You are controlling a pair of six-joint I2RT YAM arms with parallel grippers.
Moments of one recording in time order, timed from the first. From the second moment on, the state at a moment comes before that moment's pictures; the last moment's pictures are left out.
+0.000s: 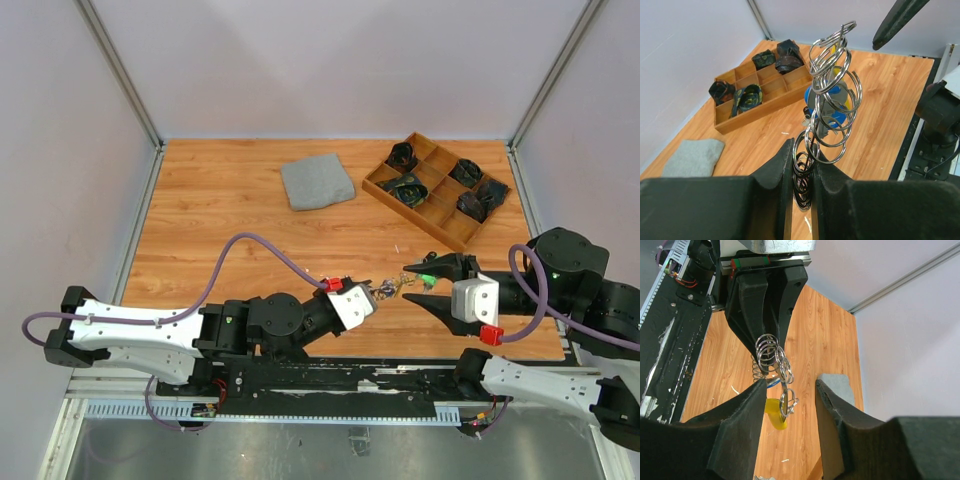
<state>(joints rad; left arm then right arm) -1.60 1.10 1.04 0.00 -0.61 0.25 1.03 0.75 1.46 -0.94 -0.41 -0.79</state>
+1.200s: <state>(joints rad) -1.60 1.13 1.05 0.00 -0.61 0.25 1.03 0.72 1.42 -0.90 -0.34 -0.76</state>
